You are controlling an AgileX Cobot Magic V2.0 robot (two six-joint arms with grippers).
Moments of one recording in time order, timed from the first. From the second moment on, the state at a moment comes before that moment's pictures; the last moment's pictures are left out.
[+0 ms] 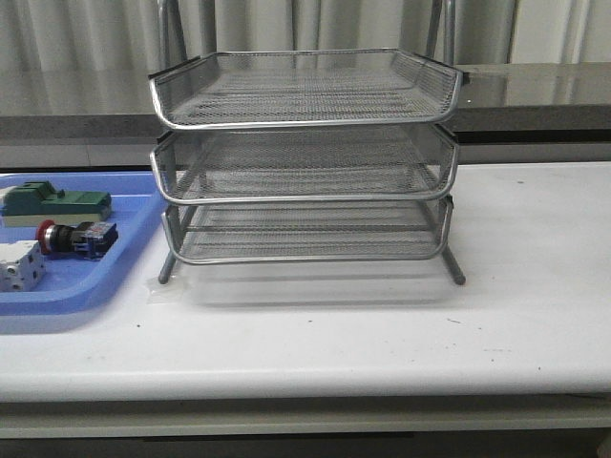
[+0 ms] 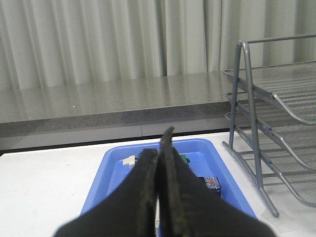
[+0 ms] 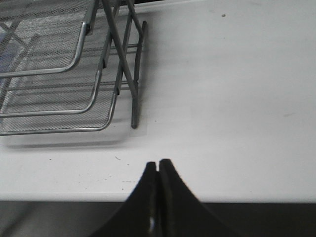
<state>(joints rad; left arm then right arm) -0.03 0.00 0.00 0.11 -0.01 -0.10 0.09 0.66 -0.62 0.15 0.60 0.09</state>
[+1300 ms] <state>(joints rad) -0.03 0.00 0.00 0.11 -0.01 -0.10 0.10 1.35 -0.63 1.59 0.46 -0.88</state>
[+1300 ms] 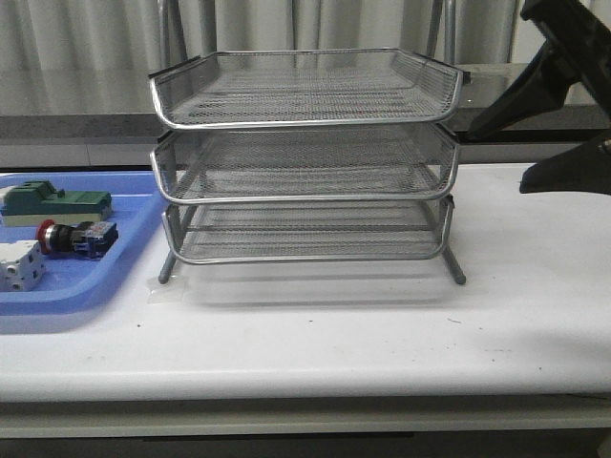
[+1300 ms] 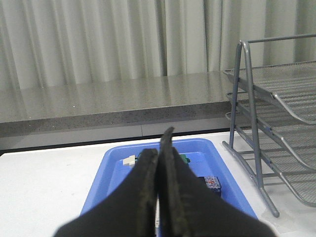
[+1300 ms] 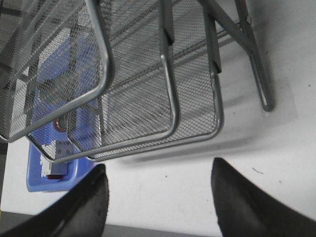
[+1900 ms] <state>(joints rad) -0.03 0.00 0.00 0.11 -0.01 -0.10 0.10 1.66 -0.77 1.80 0.64 -1.11</state>
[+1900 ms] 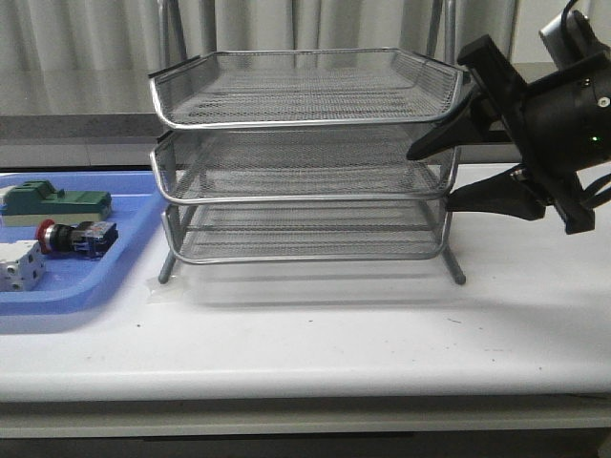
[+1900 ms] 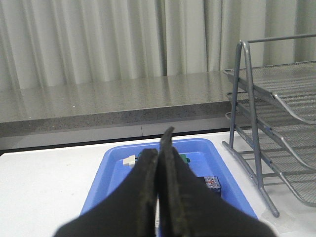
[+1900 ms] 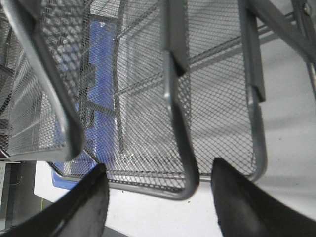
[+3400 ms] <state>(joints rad) -0.03 0.00 0.00 0.11 -0.01 -0.10 0.10 1.43 -0.45 1.70 0.70 -1.13</state>
